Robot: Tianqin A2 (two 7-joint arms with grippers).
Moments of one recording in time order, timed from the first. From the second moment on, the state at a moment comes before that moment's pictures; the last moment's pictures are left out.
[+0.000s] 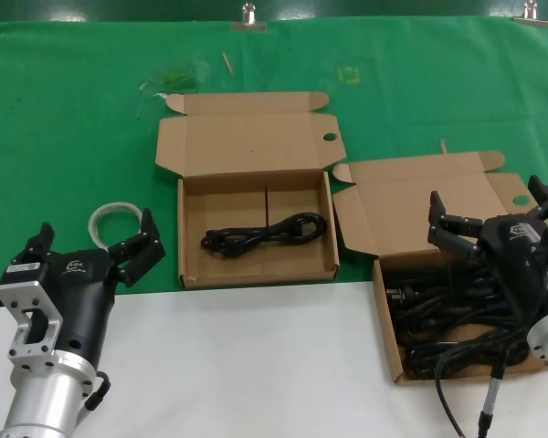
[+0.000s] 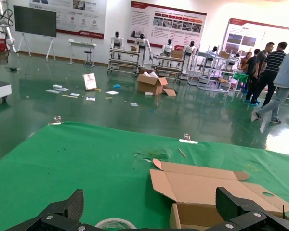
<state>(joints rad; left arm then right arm) 0.00 -0.12 1.60 -1.60 -1.80 0.00 0.00 0.04 0.30 -1.62 1.57 1.78 -0.03 -0.02</state>
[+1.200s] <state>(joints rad) 0.00 -0.12 1.60 -1.60 -1.80 0.00 0.00 0.04 0.30 -1.62 1.57 1.78 -0.03 -0.02</state>
